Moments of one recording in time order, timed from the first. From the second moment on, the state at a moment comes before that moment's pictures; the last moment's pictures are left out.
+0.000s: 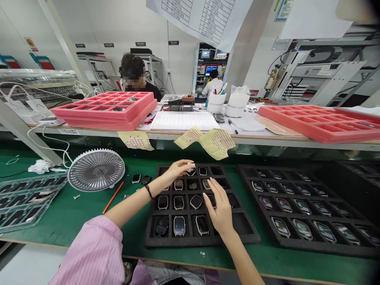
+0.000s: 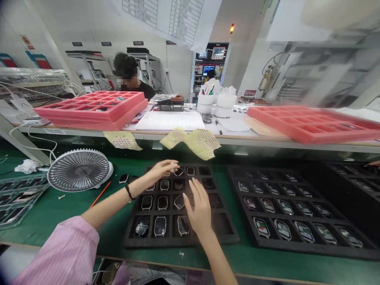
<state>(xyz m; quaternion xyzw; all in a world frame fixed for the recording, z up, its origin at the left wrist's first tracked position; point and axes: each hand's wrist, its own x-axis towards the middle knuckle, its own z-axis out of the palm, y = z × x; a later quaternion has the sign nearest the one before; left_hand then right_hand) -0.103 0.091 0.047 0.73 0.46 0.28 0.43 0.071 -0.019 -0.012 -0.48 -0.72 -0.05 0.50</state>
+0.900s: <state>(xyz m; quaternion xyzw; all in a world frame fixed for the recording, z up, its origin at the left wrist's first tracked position) -0.132 0.169 0.044 0.92 0.36 0.06 0.12 0.066 -0.025 -0.034 -0.51 -0.84 0.10 0.14</state>
